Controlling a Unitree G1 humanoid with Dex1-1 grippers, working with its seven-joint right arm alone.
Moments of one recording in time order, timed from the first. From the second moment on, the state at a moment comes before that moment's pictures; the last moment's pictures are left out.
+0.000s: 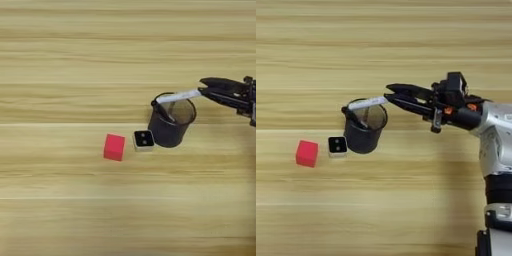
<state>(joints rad) -0.35 -0.62 -0.23 0.31 0.52 -0.06 1.49</state>
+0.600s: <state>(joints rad) -0.24 -0.55 -0.19 -0.16 0.76 0.15 1.43</state>
